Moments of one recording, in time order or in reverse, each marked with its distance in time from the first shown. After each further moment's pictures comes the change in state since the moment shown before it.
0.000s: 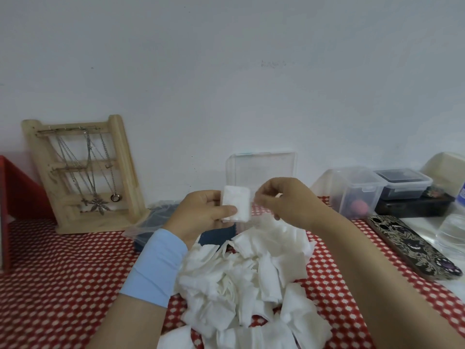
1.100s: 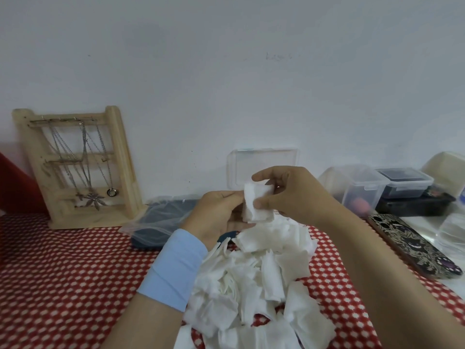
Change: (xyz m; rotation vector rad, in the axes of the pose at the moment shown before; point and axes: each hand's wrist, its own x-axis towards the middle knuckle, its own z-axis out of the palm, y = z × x) left_hand 0.004 -0.007 0.026 -0.157 -0.058 -0.044; right_hand -0.003 -0.011 -0.004 0.070 0.033 -0.030
